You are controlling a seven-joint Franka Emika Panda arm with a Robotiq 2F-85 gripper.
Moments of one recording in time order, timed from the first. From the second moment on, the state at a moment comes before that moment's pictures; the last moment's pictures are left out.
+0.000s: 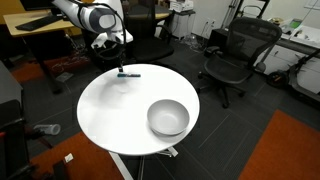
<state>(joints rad) 0.25 0.74 -0.03 -1.65 -0.04 2.44 0.94</state>
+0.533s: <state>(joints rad) 0.25 0.81 -0.05 -1.60 -0.04 2.44 0.94</state>
